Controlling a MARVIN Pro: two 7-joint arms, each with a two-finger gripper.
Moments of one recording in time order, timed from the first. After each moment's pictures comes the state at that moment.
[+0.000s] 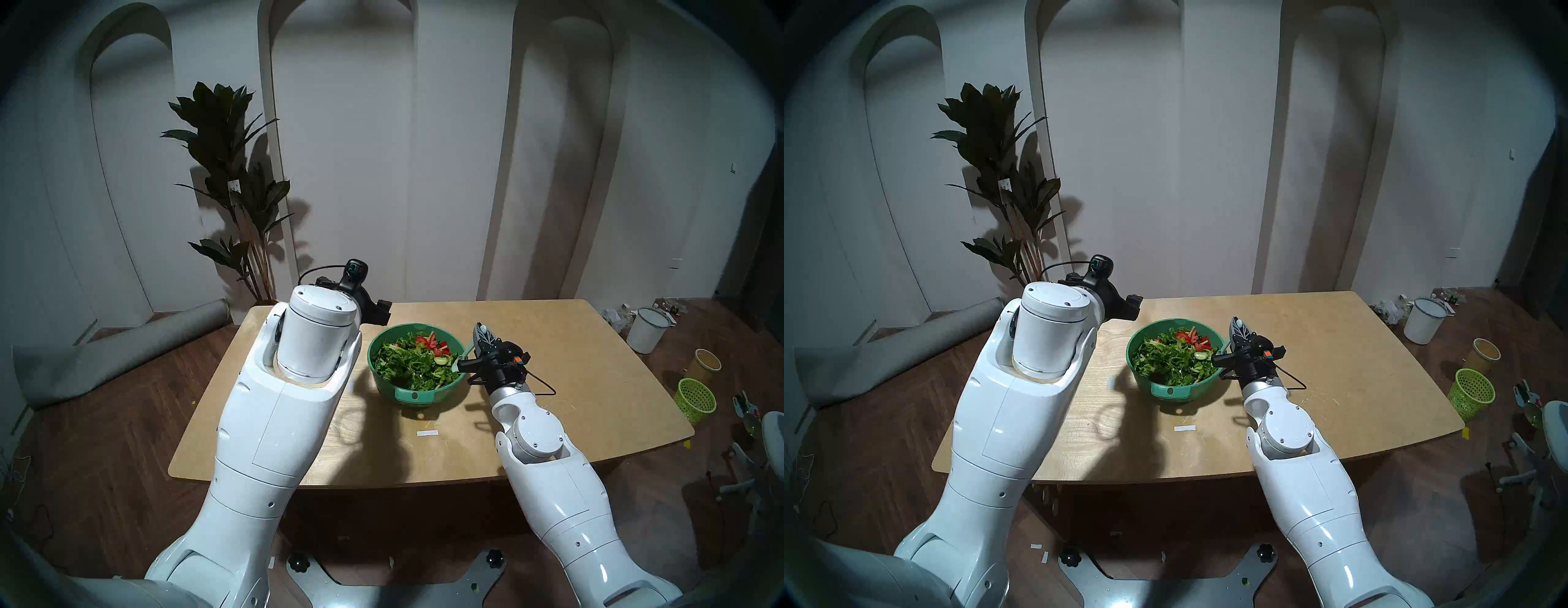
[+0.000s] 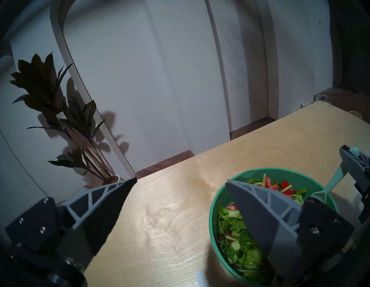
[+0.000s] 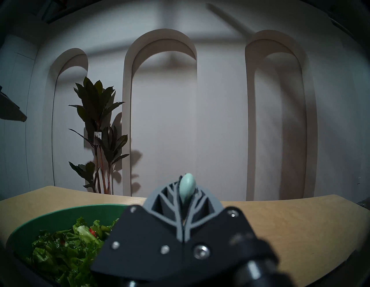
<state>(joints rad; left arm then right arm) 1.24 -1.47 -1.25 -1.86 0.16 0.96 -0.06 -1.51 -1.41 1.42 -1.44 0.17 -0.26 0.02</state>
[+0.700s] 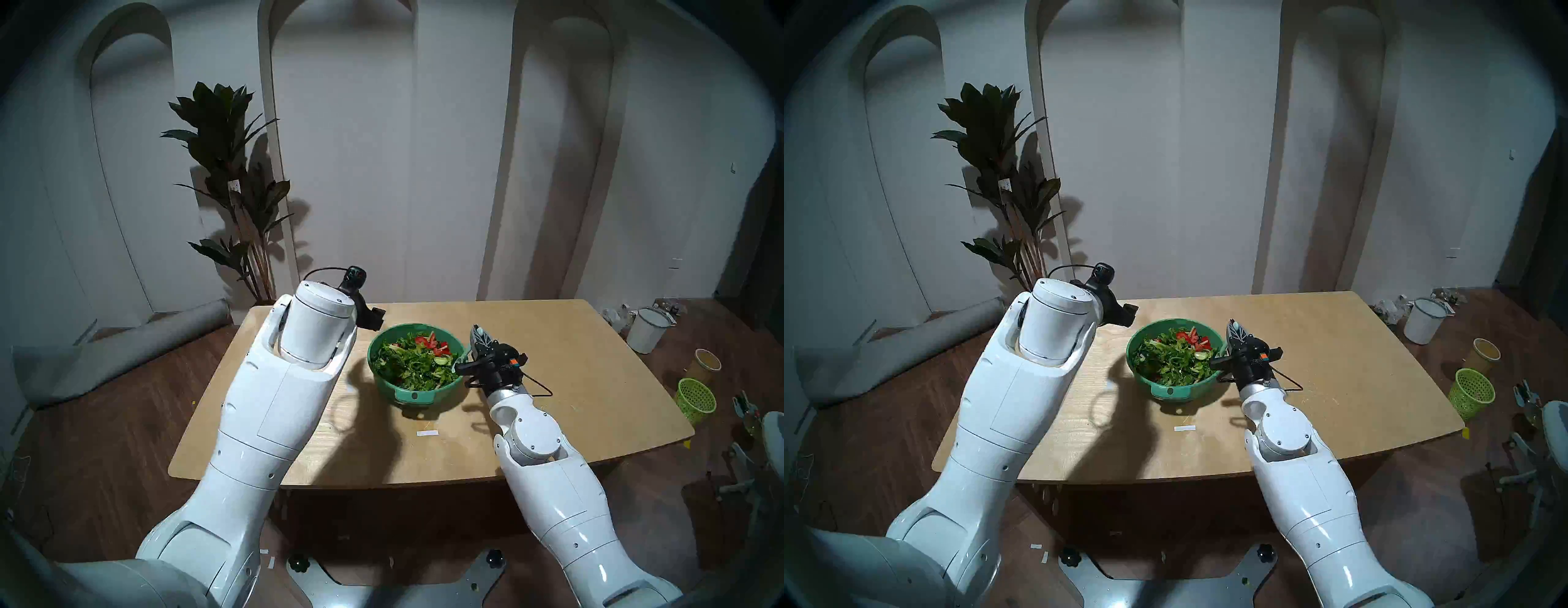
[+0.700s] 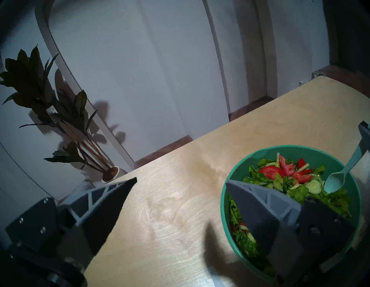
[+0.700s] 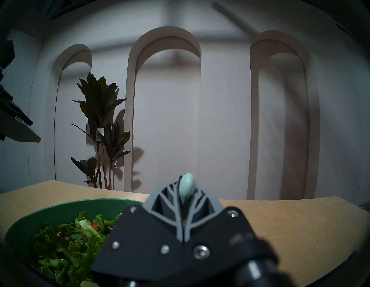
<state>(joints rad) 1.15 -1.45 -1.25 -1.69 0.18 0.96 -0.15 -1.50 -1.41 1.41 -1.43 0.14 -0.26 0.02</state>
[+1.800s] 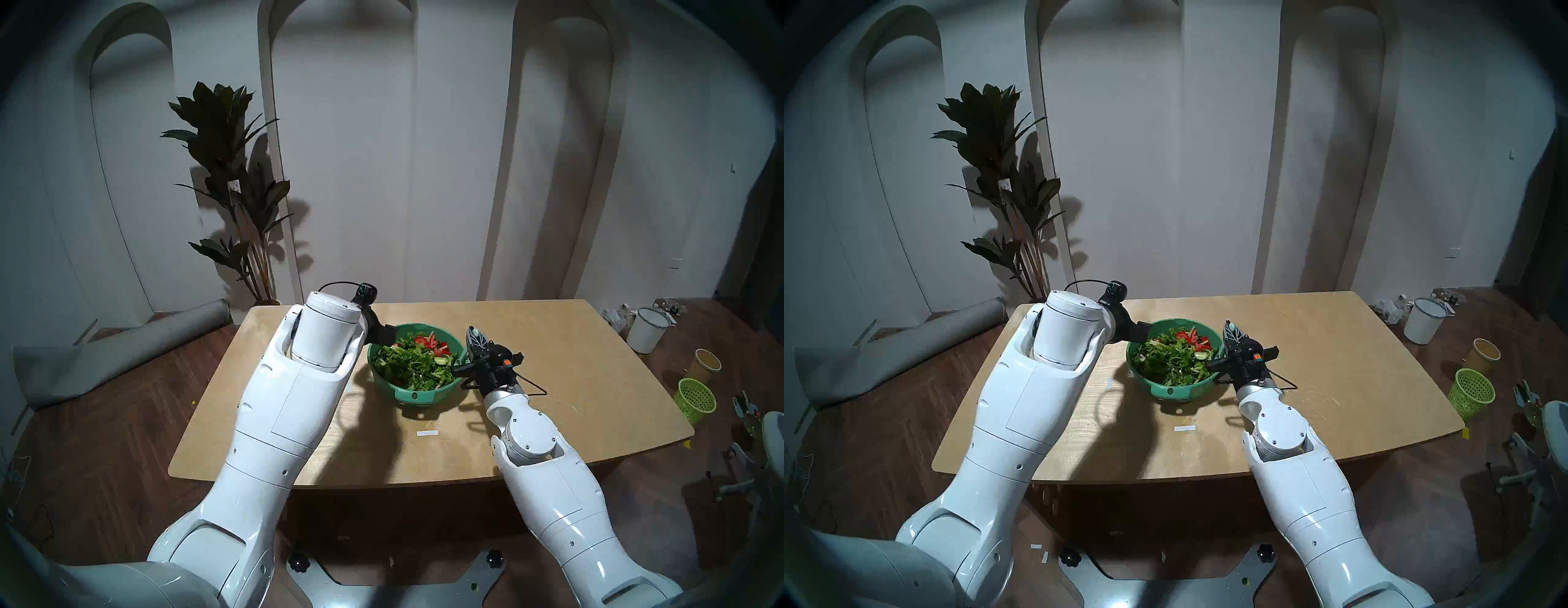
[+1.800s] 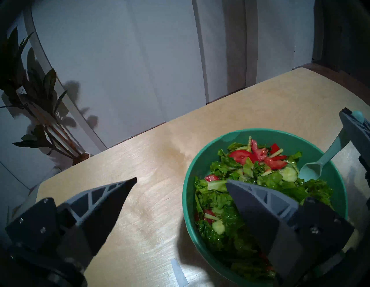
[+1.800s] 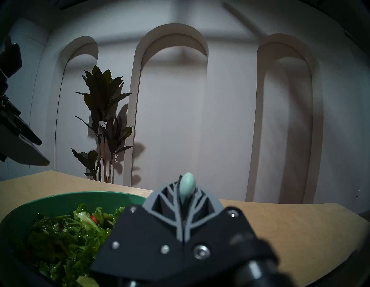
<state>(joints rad) 1.17 -1.49 -1.27 -1.58 0.16 0.96 -0.21 -1.49 -1.41 1.39 -1.40 0.09 -0.27 0.01</state>
